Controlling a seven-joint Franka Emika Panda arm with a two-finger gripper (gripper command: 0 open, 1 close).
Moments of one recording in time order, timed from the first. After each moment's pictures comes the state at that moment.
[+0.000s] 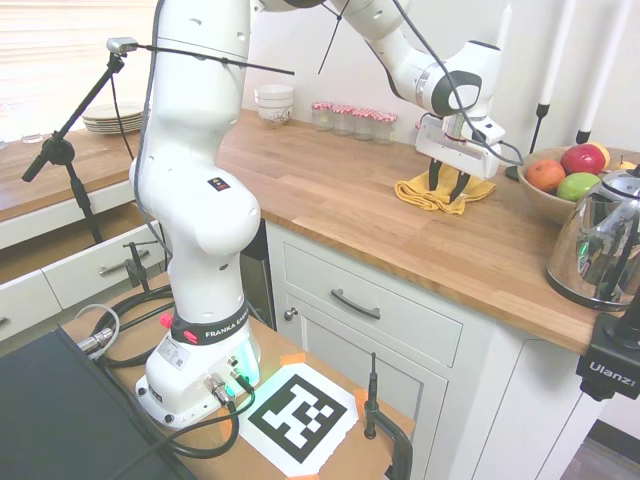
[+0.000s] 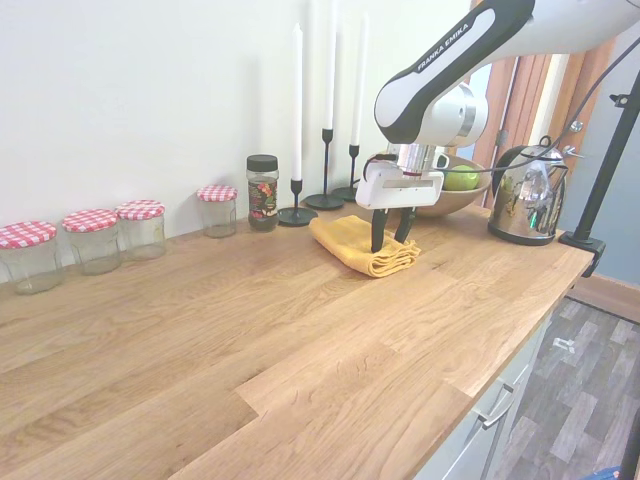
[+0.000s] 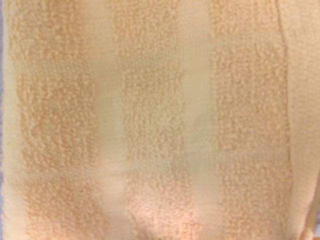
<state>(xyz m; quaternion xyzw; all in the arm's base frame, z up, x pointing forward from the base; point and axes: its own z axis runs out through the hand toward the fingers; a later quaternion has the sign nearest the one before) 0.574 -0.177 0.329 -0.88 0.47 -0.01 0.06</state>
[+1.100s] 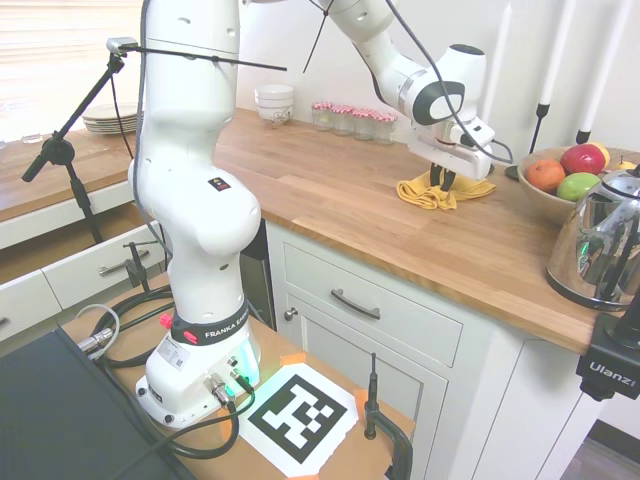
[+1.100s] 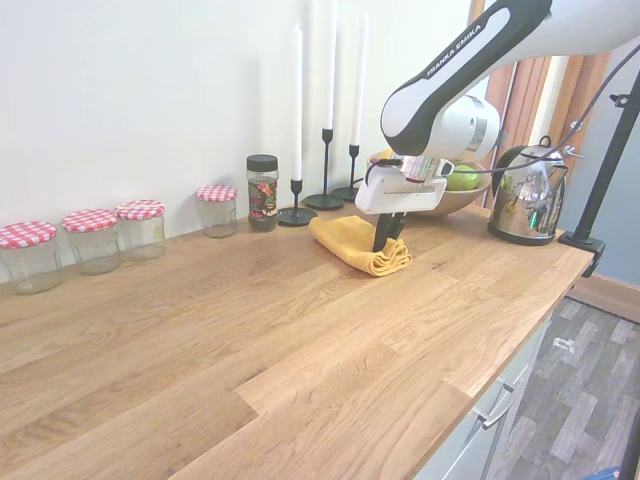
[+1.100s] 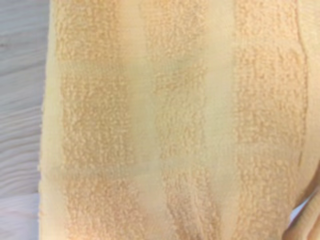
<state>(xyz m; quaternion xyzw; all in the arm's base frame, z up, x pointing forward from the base) 0.557 -0.155 0.324 -0.88 0.46 -0.07 0.08</state>
